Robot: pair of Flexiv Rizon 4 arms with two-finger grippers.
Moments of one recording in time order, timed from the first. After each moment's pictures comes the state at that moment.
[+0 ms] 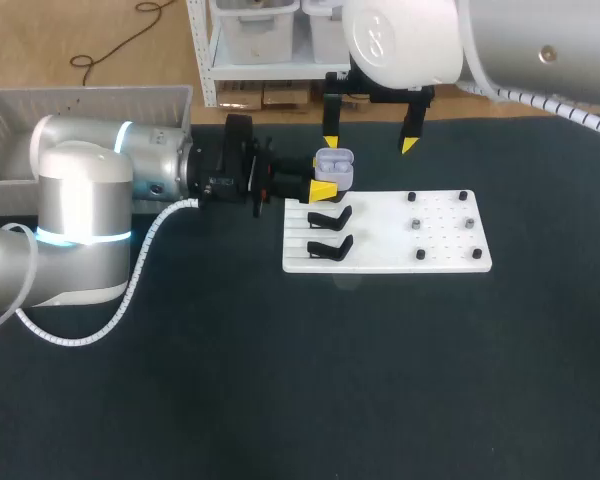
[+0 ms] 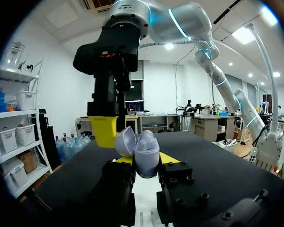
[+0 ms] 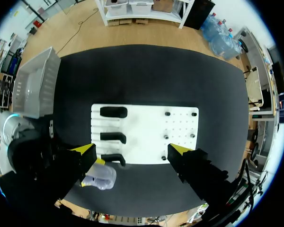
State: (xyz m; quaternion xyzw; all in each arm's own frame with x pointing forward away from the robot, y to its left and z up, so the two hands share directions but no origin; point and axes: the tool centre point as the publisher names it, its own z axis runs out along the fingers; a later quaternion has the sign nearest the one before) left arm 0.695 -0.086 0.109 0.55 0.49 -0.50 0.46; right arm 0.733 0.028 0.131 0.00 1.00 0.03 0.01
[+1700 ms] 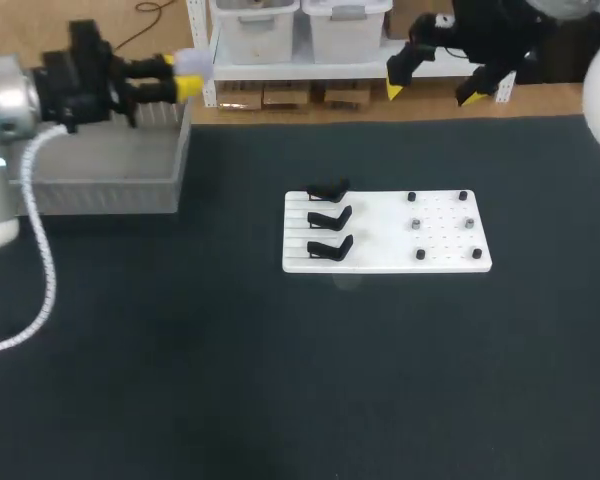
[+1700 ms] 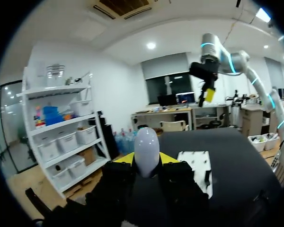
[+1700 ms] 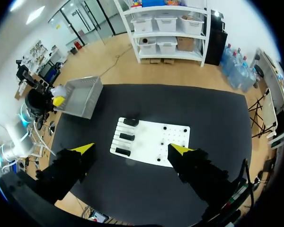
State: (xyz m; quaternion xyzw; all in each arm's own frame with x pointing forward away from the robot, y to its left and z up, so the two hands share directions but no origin) left arm 0.792 0.106 0.216 0.45 0.62 -0.29 0.57; right arm 0.682 -0.025 0.252 -0.07 0.96 0.16 0.21
